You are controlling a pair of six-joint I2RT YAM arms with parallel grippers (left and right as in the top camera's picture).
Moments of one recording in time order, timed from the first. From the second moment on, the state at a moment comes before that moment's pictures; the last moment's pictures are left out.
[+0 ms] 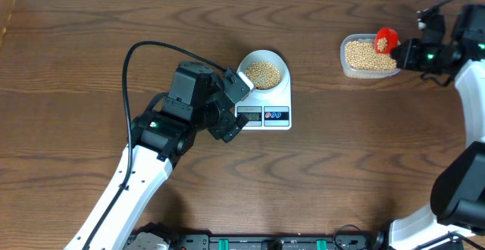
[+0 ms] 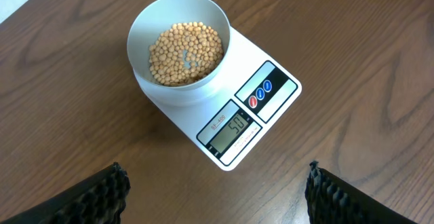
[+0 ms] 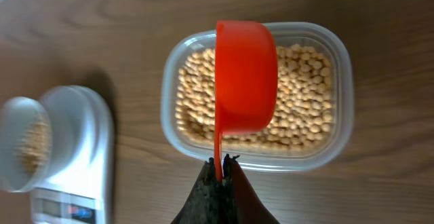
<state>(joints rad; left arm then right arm) -0.41 1.24 1.06 -0.69 0.24 0.40 -0.26 1.78 1.45 -0.71 -0.48 -0.07</state>
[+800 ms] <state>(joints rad) -0.41 1.24 1.06 -0.69 0.24 0.40 -0.04 1.78 1.45 -0.71 0.17 -0.25</state>
